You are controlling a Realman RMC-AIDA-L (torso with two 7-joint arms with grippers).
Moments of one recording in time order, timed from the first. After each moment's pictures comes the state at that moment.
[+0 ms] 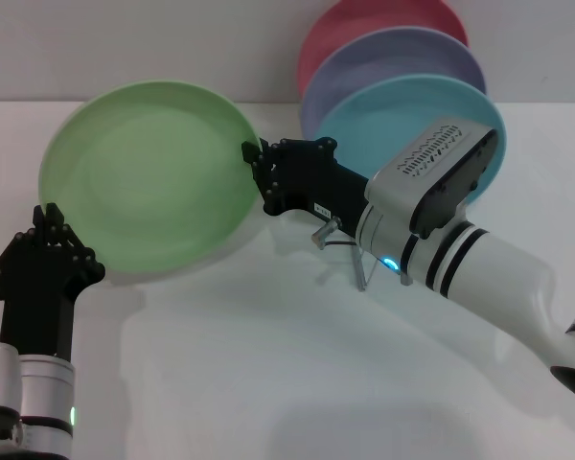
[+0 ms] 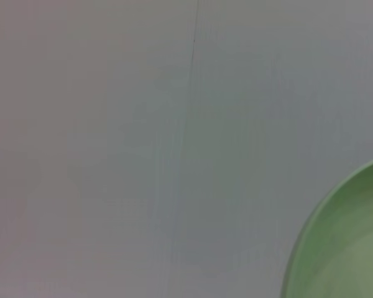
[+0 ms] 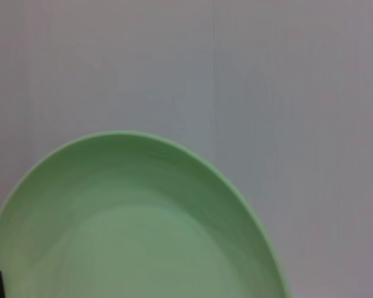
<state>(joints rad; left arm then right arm) -0.21 -2.08 -0.29 -0.88 1.49 1.41 0.55 0.65 2.09 0.81 0.53 -2.78 -0.69 0.33</state>
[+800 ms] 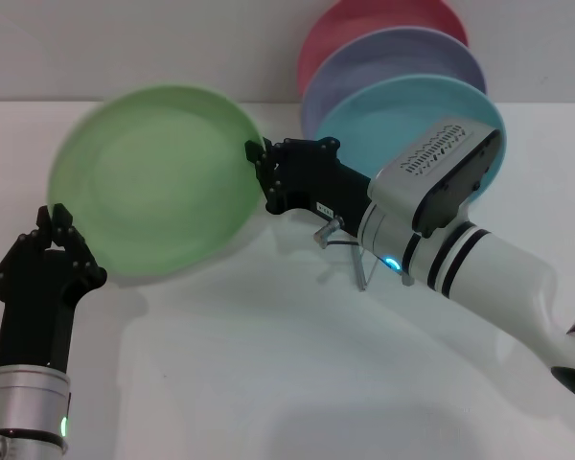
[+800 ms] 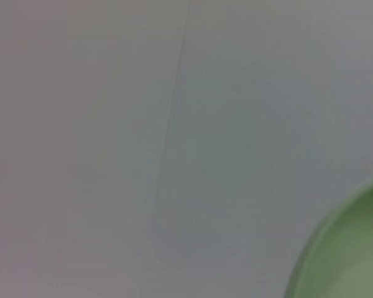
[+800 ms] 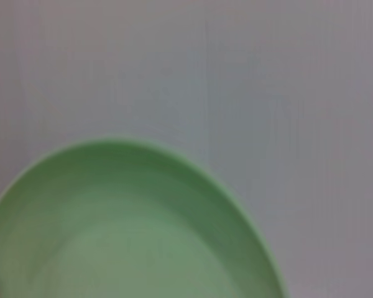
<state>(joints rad) -0.20 -2.07 -0.27 -0.80 1.58 1.42 0.37 0.65 2.09 0.81 0.53 -2.77 -0.69 0.33</state>
